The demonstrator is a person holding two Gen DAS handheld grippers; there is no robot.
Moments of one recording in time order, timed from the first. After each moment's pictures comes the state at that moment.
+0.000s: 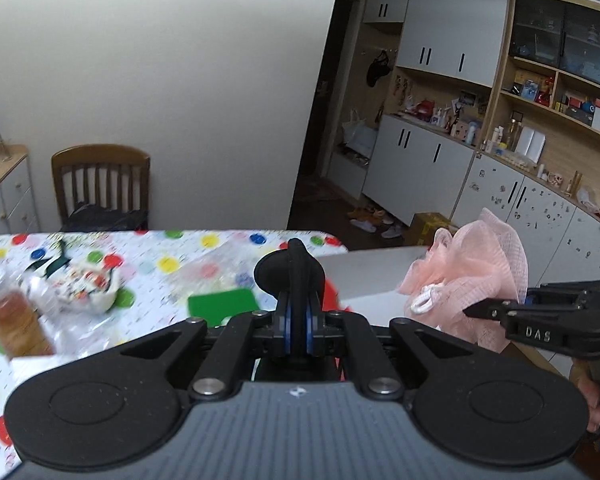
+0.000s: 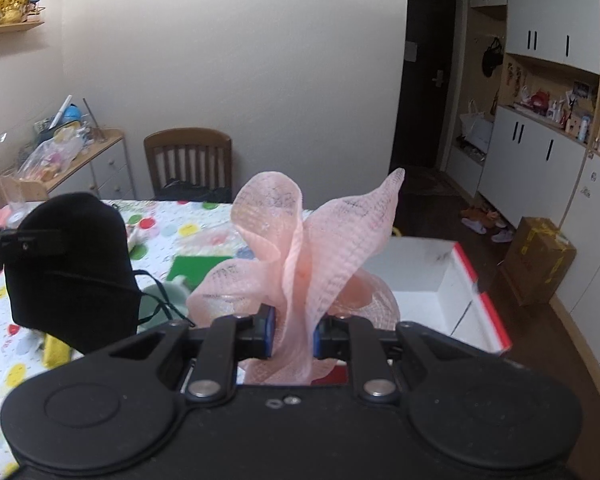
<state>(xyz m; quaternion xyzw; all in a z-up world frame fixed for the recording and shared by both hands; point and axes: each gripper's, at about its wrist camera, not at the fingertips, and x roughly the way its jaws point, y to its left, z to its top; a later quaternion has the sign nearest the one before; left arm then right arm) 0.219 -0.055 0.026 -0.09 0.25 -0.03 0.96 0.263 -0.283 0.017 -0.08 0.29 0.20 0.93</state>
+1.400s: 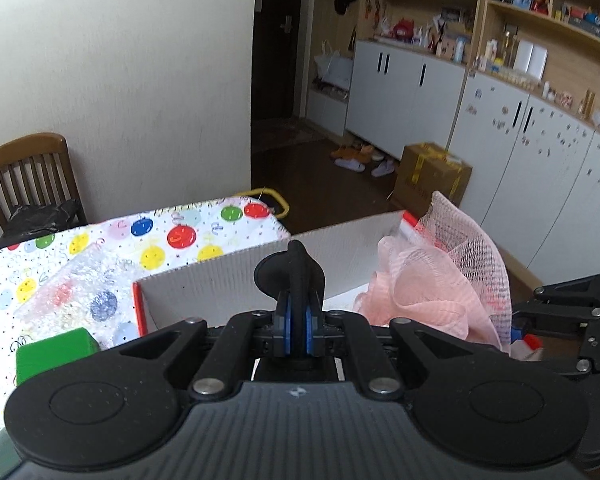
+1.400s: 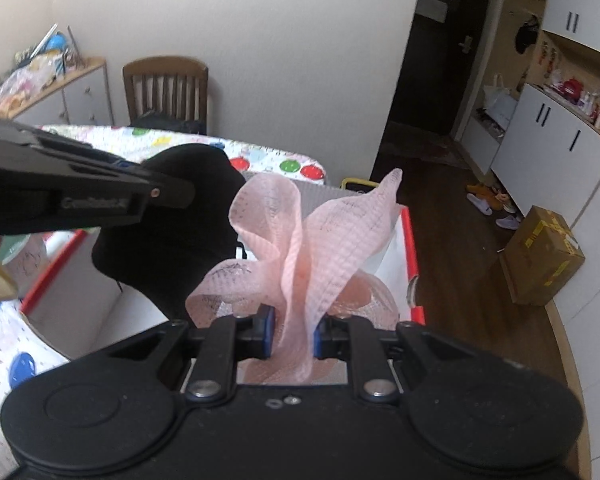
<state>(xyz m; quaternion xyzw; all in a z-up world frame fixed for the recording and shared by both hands) 0.441 -0.235 -0.055 -0.02 0.34 -0.05 0.94 0.417 -0.358 -0.054 -0.16 0.36 0.23 0.89</state>
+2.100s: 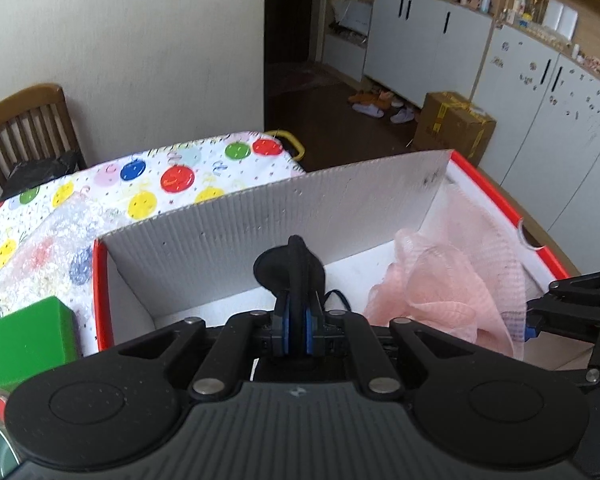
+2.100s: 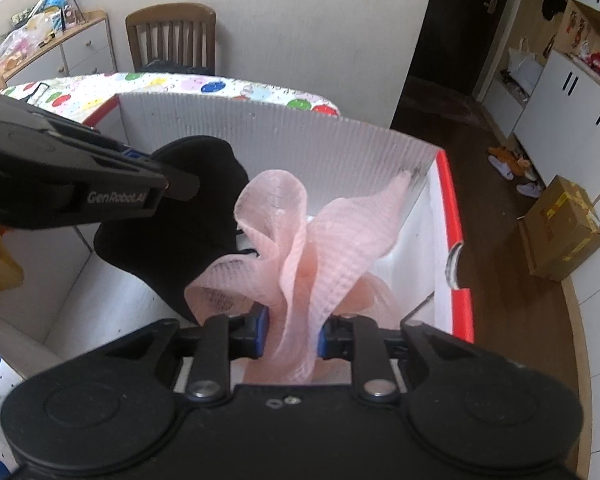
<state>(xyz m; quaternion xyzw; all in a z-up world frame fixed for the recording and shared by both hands) 0.491 -0.241 -0.101 -0.02 0.43 -0.02 0.90 0.462 -0.348 -0.106 -0.17 0.43 0.24 0.85</state>
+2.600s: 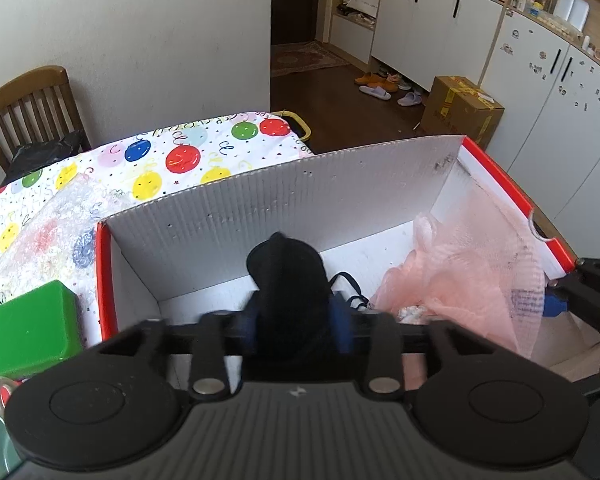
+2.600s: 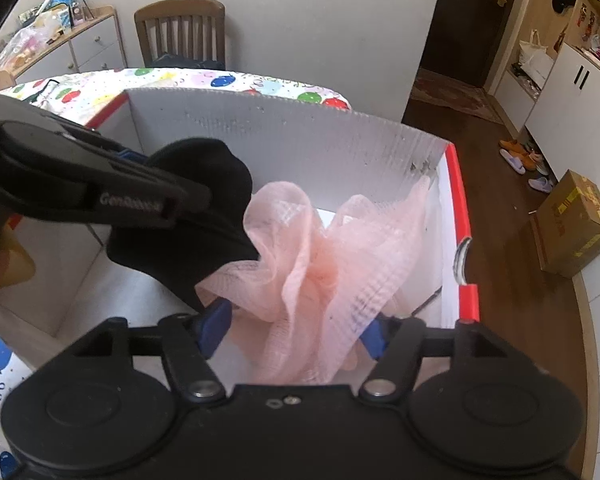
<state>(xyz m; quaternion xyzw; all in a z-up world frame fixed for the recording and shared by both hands) 0.494 -0.237 -0.104 -0.02 0.45 -0.02 0.89 0.461 -0.351 -0.105 -0.16 0.44 0.25 0.85</state>
